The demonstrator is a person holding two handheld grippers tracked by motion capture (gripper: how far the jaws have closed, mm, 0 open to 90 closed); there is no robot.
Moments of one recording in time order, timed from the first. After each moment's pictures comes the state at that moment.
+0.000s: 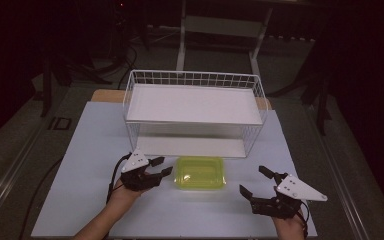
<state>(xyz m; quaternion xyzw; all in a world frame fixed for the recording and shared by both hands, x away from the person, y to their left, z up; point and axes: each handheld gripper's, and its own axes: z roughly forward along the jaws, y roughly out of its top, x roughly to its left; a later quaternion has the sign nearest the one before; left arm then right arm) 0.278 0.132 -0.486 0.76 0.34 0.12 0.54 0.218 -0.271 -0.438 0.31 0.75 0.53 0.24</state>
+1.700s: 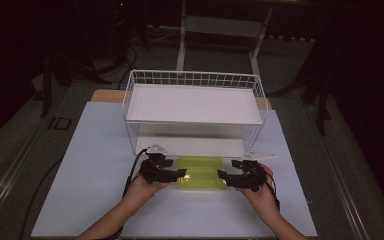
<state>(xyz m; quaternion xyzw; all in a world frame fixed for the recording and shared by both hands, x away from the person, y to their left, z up) 0.314 0.087 -0.505 0.78 0.44 0.01 0.45 0.308 -0.223 -0.484 0.41 0.81 0.41 0.11</state>
